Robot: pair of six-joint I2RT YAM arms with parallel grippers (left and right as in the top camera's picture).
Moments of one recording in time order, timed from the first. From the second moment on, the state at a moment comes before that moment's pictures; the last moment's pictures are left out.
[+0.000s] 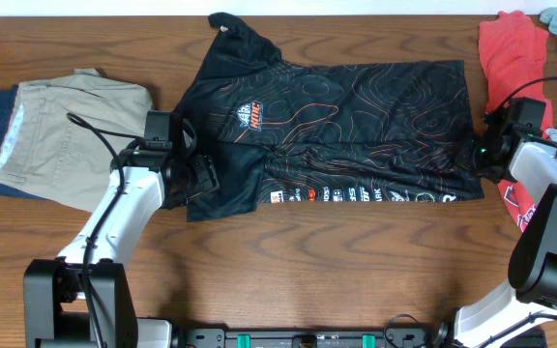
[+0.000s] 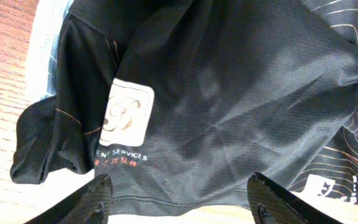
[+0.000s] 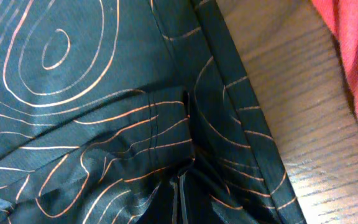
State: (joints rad) left arm -0.07 1.55 0.93 -0.68 0.18 -0.45; right arm -0.31 1.84 1.06 -0.44 -0.20 0.22
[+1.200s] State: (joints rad) left arm -0.07 1.55 0.93 -0.69 0.18 -0.45; right arm -0.36 1.74 1.11 -0.51 -0.15 0.27
